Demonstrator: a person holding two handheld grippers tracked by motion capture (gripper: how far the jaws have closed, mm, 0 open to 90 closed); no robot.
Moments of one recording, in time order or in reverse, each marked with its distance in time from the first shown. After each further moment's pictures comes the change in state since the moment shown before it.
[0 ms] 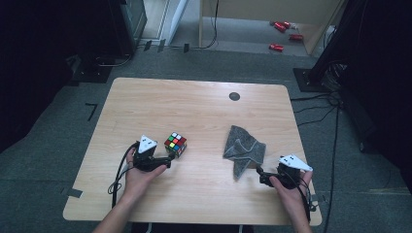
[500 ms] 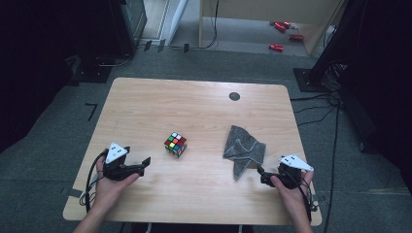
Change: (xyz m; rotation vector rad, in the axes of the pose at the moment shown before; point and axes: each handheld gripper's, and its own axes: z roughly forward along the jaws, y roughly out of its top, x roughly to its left) left arm 0.040 -0.025 -0.065 -0.032 0.080 0.009; right arm -0.002 0.000 -0.001 0.008 -0.004 -0.003
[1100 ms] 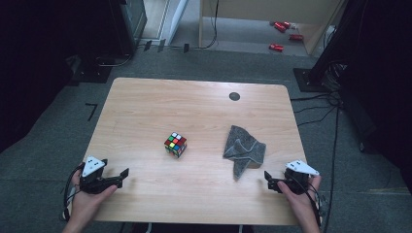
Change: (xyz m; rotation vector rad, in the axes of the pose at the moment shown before) left arm 0.041 -0.047 -0.031 0.075 0.095 -0.031; right arm -0.020 -0.020 -0.009 0.087 -0.040 -0.025
